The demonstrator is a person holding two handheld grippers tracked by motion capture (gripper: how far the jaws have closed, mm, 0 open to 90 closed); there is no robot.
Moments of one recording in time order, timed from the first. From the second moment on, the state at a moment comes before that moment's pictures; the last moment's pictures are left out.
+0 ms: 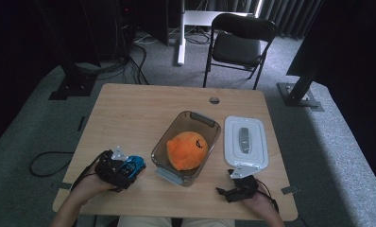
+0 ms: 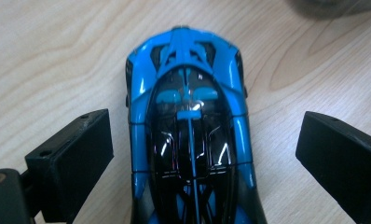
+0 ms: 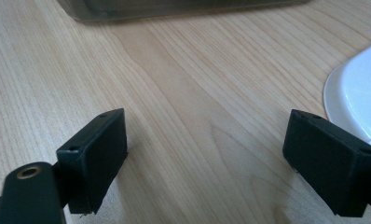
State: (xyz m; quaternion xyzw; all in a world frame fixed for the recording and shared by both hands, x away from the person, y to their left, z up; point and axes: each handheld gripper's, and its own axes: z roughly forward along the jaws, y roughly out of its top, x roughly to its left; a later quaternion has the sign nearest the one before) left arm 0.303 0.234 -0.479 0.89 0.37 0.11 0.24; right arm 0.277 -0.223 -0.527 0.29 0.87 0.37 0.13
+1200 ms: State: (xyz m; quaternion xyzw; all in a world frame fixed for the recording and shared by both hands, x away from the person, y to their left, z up) left arm 0.319 0.233 -0.497 0.90 0.39 0.09 0.19; right arm 0.278 -0.224 -0.527 0.30 0.87 0.37 0.13
